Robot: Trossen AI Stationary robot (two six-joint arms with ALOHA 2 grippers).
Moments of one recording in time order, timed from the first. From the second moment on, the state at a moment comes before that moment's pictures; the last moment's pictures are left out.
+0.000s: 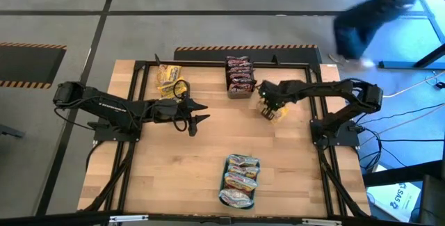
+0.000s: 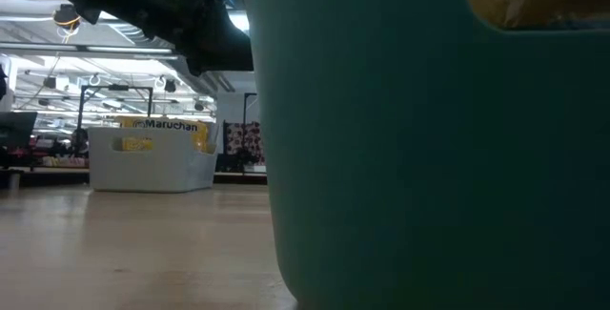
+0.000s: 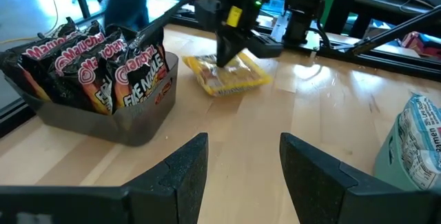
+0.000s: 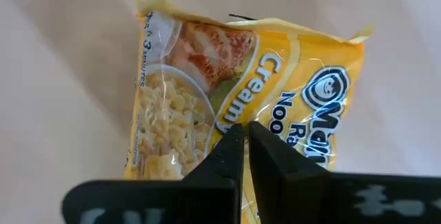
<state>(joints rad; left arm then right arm) -0.03 1.17 0.52 0.35 -0.31 -0.21 -0.37 1.51 0.81 -0.65 0.11 0.21</state>
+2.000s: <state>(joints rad) -0.04 2.03 1.09 0.33 -0.30 -0.23 -0.63 1.59 0.52 0.10 -0.69 0.17</state>
